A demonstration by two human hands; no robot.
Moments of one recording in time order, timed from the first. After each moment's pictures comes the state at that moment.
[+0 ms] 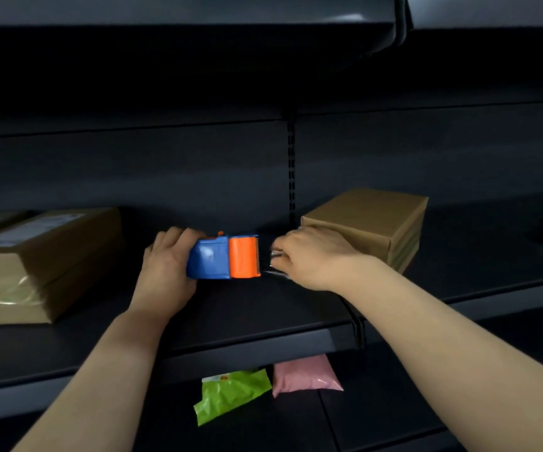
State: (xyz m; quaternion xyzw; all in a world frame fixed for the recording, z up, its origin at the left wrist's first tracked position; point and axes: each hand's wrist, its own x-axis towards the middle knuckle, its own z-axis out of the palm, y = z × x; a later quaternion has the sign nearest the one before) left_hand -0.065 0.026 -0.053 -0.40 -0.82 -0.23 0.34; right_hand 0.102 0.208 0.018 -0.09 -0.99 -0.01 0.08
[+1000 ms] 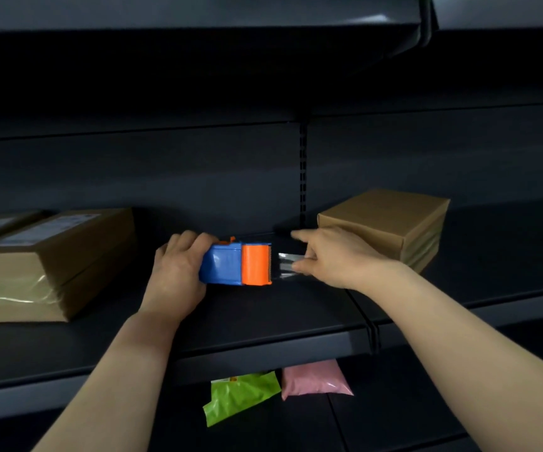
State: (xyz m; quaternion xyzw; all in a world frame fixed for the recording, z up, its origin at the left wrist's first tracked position) left_hand -0.067 0.023 -0.054 -0.40 -0.83 -0.19 0.35; right_hand 0.102 0.223 0.013 -0.12 -0.98 0.12 0.10
